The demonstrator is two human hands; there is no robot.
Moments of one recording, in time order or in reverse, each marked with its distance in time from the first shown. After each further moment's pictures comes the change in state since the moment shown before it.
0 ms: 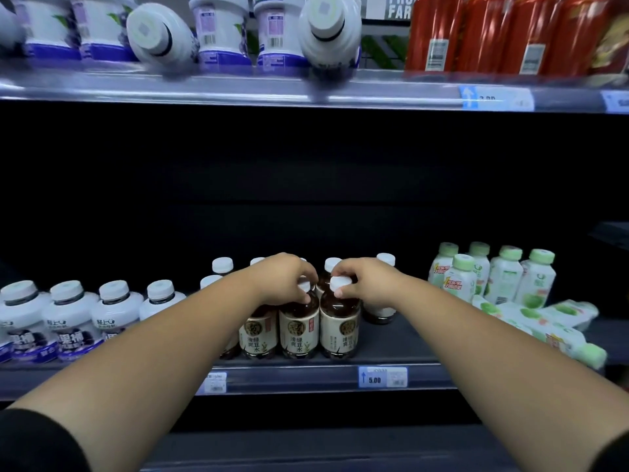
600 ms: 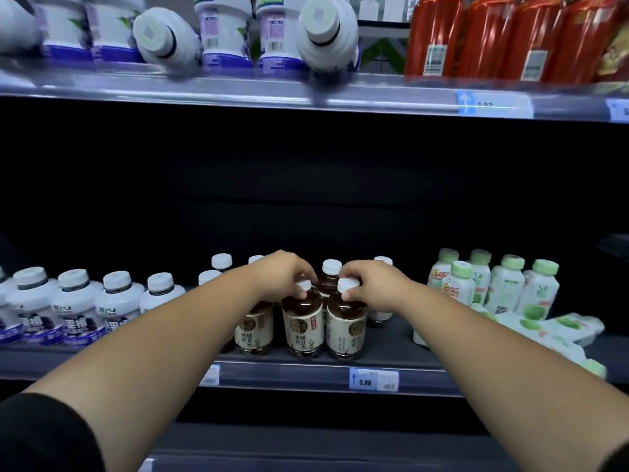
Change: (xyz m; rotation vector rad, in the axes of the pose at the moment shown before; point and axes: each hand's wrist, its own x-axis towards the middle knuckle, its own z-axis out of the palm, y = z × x) left_hand 0.003 0.009 0.002 -0.089 0.002 -0.107; right_hand -0.006 0.018 -0.008 -0.075 0.037 0.014
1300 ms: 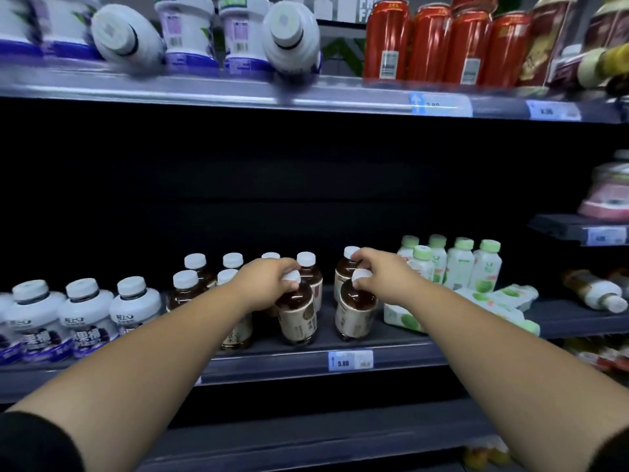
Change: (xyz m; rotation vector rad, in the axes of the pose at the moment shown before) left_hand -0.011 0.007 0.026 -0.077 0.107 0.000; right_hand -0.054 0.023 -0.019 0.110 0.196 0.113
